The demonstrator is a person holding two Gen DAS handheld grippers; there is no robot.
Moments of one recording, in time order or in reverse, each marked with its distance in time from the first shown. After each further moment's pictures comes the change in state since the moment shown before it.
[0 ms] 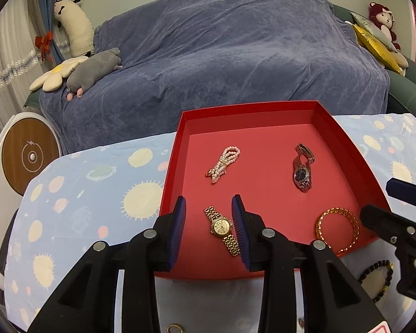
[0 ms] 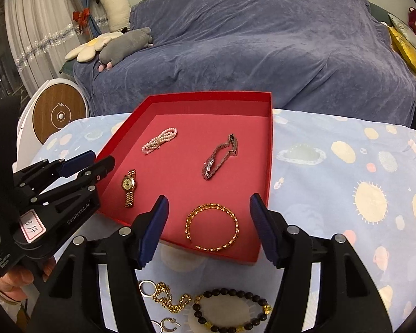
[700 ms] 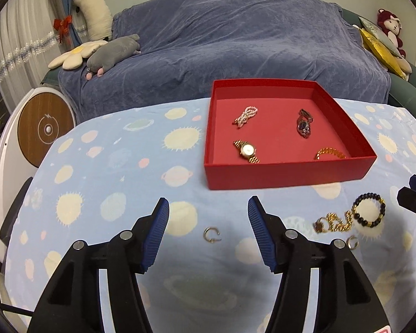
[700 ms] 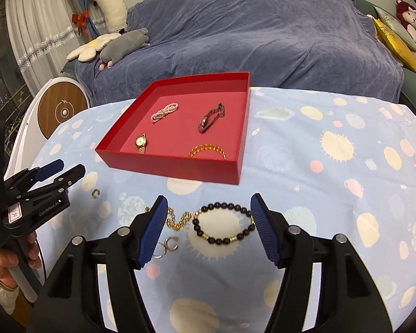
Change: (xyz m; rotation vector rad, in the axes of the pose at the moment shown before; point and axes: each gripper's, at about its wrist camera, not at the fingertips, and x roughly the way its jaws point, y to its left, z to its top) left arm -0.066 0.039 -0.079 -0.072 0.046 0.012; right arm -0.064 -0.004 -0.070 0.045 0.038 -0.020
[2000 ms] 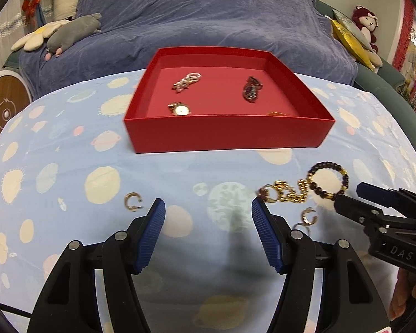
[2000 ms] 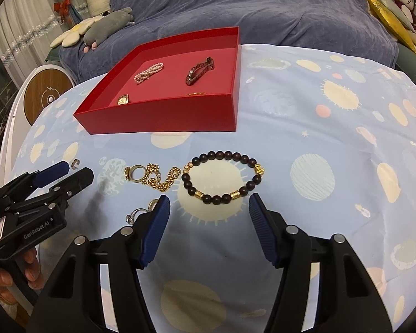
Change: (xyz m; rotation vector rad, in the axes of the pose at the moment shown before) left arm 0.020 -0.048 -0.024 0.023 0.085 -0.244; right arm 0.033 -0.004 -0.031 0.055 0.094 -0.051
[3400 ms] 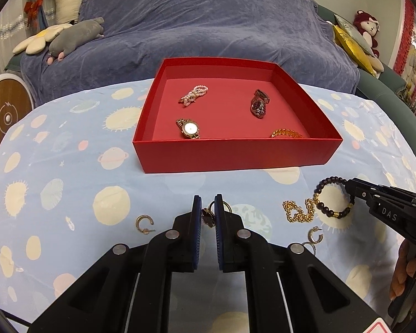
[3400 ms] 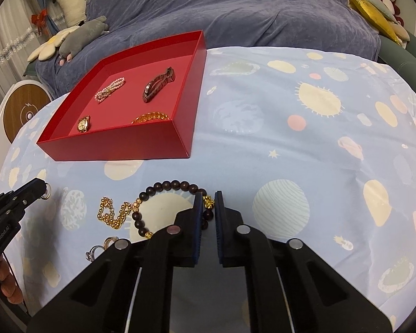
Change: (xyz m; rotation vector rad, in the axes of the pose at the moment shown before) left arm -0.006 0.017 0.014 -0.014 -0.031 0.022; right arm 0.016 -0.028 0.022 0.057 -0.031 -0.074
